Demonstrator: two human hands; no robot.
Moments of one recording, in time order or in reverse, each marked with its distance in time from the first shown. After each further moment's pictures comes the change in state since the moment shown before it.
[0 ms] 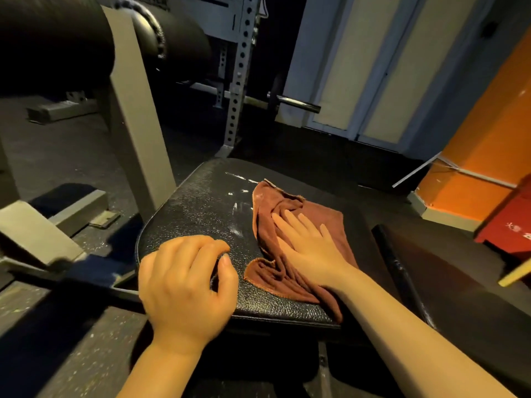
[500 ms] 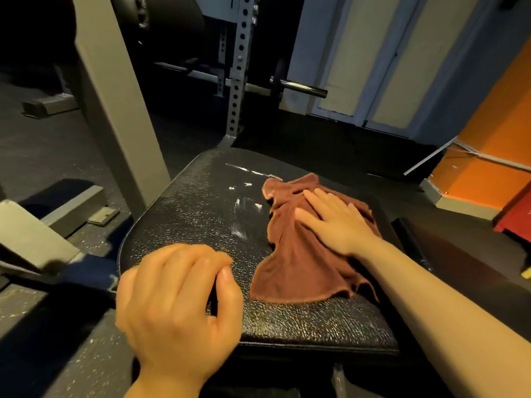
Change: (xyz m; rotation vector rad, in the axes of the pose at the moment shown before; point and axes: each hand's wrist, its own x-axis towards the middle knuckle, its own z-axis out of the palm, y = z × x) left_hand -0.004 0.001 0.000 0.015 -0.005 0.059; right_hand 0.050 0.047 -0.013 0.031 0.056 0.143
